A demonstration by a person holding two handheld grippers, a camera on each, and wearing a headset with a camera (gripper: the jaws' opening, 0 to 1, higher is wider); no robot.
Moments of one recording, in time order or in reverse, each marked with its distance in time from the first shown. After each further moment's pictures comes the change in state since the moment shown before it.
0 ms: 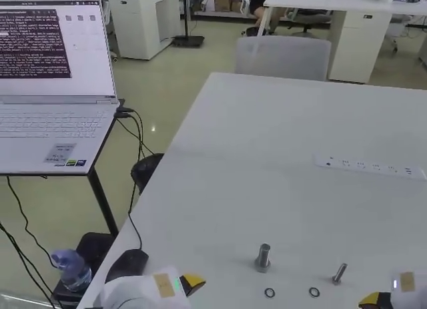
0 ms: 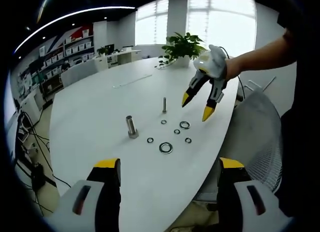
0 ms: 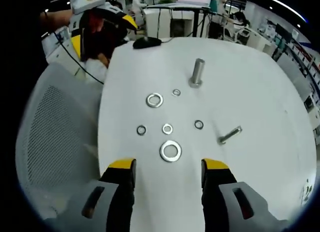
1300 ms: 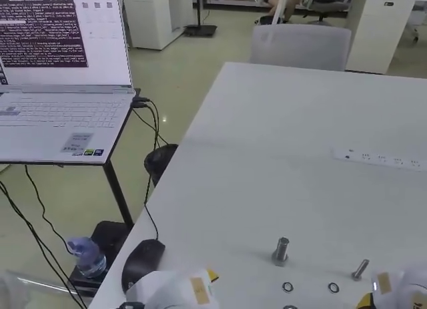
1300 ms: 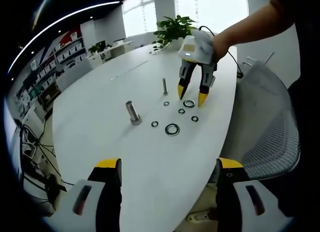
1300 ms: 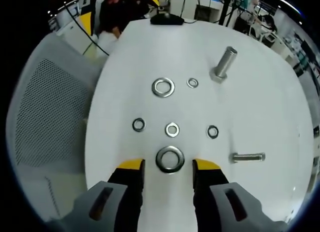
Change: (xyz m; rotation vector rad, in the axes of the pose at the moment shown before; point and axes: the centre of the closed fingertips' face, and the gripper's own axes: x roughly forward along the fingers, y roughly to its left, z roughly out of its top) left arm 0.010 0.012 -0.033 0.138 0.137 0.029; right arm 0.039 -0.001 -0.005 -0.188 0.155 0.072
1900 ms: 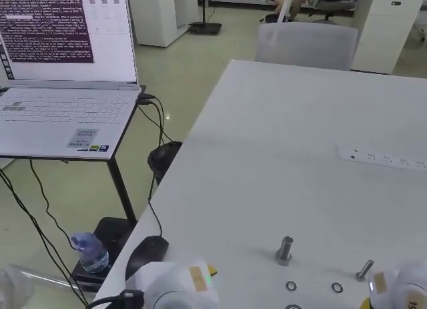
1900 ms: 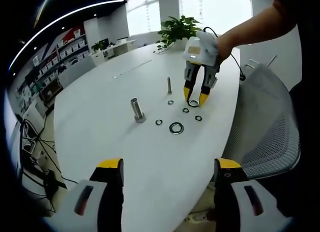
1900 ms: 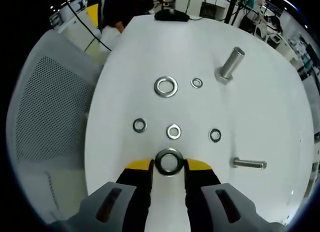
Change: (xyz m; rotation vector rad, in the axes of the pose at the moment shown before) left arm -0.003 0.007 -0.003 -0.032 -0.002 0.007; right arm 0.002 0.001 0.001 -0.032 0.035 0.021
